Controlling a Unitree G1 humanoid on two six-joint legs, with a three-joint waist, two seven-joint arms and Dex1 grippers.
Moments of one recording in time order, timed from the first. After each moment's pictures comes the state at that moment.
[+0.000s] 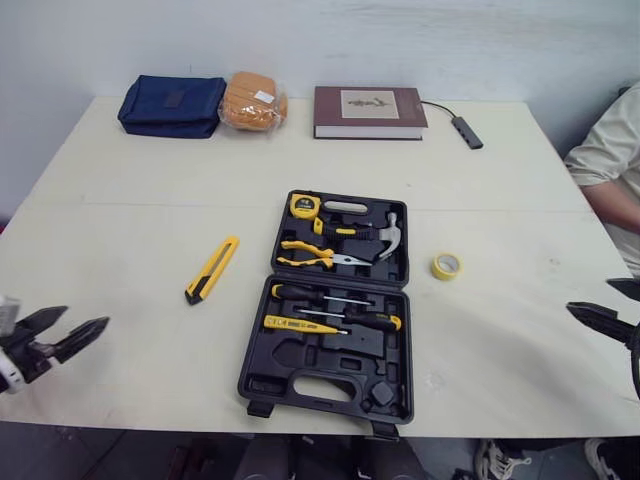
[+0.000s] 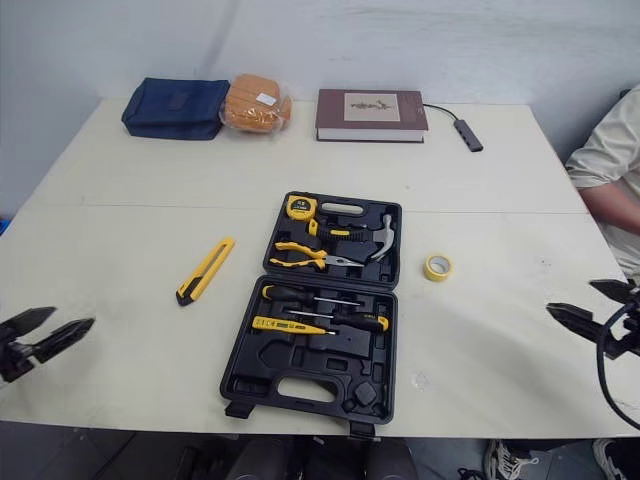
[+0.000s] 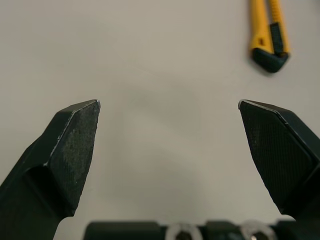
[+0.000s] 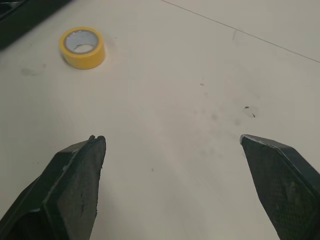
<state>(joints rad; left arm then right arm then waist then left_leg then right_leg) 0.24 0.84 0.79 0.03 -0.51 0.55 -0.84 0.21 -1.02 -0.72 -0.02 0.51 0.53 1.00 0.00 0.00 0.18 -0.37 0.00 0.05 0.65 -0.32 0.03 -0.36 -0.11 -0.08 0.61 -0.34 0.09</state>
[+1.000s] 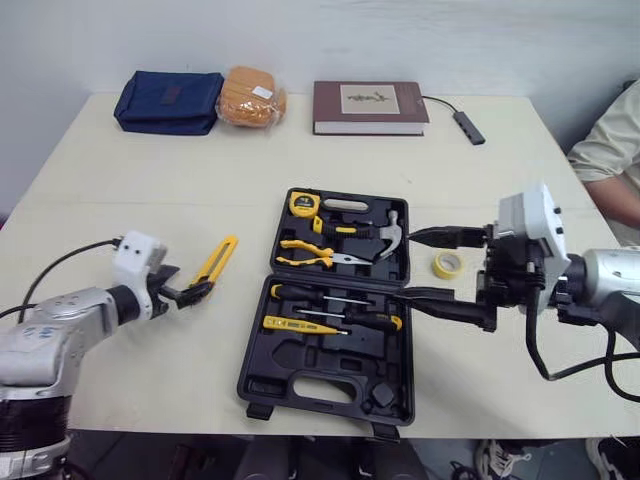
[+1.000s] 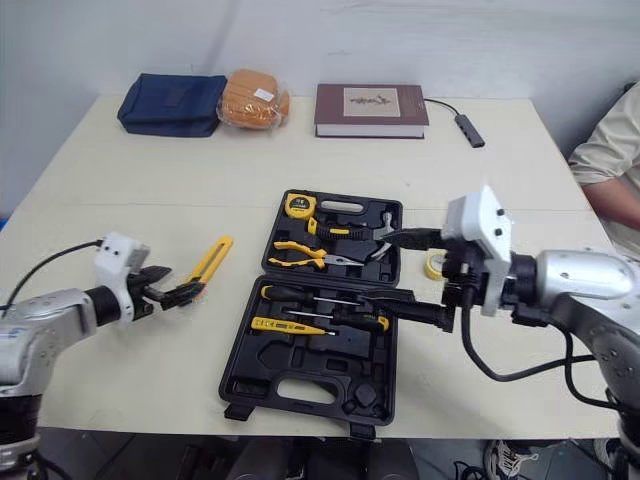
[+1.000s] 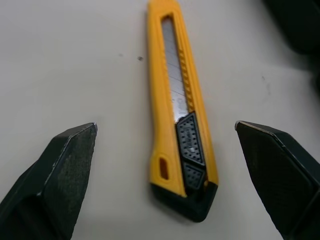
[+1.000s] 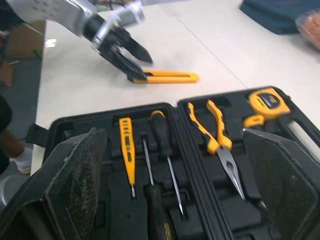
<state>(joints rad) -0.25 0.75 0.21 -0.14 -0.44 0.90 -0.51 -0.41 -0.93 -0.18 -0.63 0.94 0.83 0.85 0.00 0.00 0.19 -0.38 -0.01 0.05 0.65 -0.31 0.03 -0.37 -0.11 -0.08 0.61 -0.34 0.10</state>
